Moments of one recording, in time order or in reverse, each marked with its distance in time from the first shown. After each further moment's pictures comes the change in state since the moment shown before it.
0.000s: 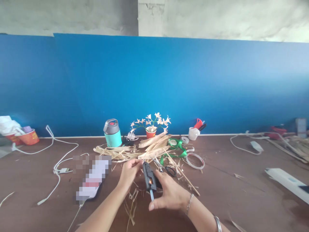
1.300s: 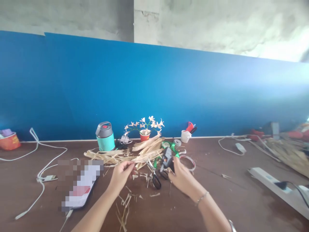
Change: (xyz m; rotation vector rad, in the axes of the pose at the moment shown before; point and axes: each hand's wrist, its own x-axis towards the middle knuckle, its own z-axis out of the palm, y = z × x) left_hand -0.003 0.011 -0.007 0.154 -0.013 0.109; right_hand -0.015 0.024 -0.048 -0.251 0.339 0.409
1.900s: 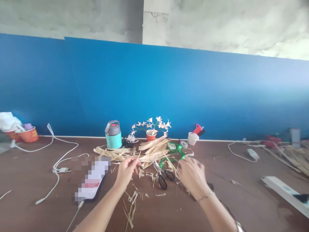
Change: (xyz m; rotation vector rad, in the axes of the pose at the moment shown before) left_hand 0.005 -0.007 -0.003 -0.060 0.096 0.045; right_hand 0.008 -0.014 -0.009 -0.455 0.101 0.058
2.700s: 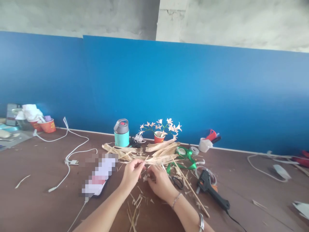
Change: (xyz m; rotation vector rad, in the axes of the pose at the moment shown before) left_hand 0.002 -0.010 0.001 0.107 0.022 0.057; right_hand 0.013 -0.081 0.069 0.672 0.033 -0.572
